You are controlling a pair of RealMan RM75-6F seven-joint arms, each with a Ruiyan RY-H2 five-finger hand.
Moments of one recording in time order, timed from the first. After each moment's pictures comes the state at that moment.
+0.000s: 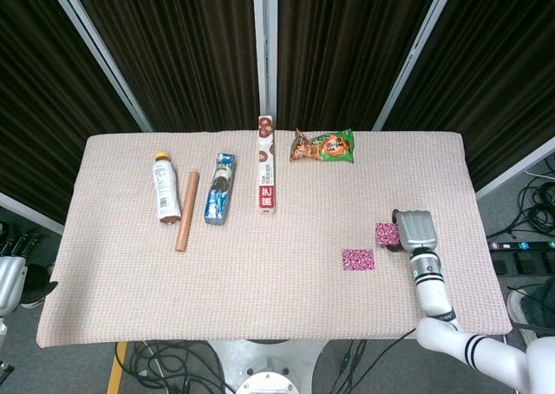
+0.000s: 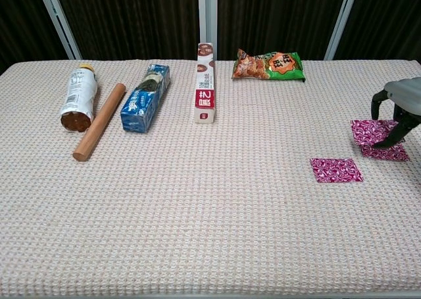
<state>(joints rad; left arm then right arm) -0.09 -1.16 -0.04 -1.40 1.47 1.44 -0.10 0.59 -1.60 0.16 -1.19 -0.85 0.98 -0.60</state>
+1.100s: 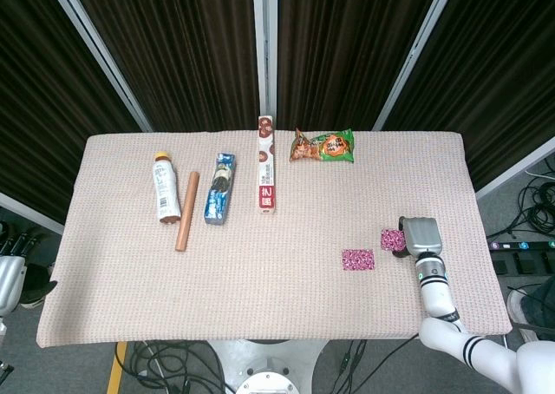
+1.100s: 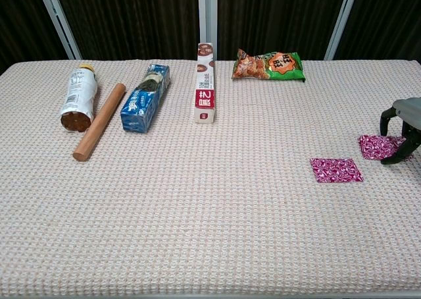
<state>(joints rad) -0.09 -1.15 -0.04 -1.41 1.47 1.44 -0.10 0.57 -1.66 0.15 -1.04 -0.86 0.90 -0.53</state>
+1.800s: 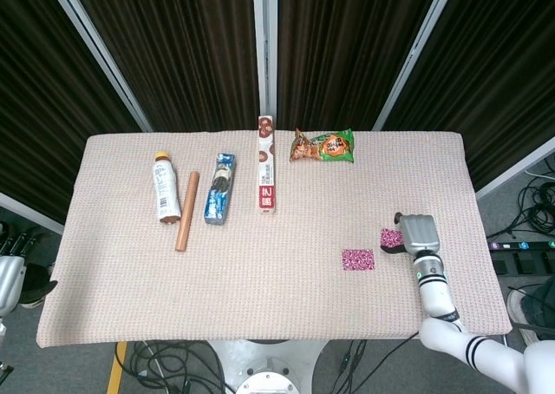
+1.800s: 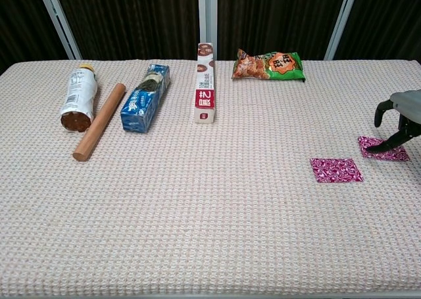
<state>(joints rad) -0.09 -1.14 -0.04 -1.43 1.48 1.45 -0.10 0.57 -1.62 0.16 -1.14 -0.89 0.93 -0.54</state>
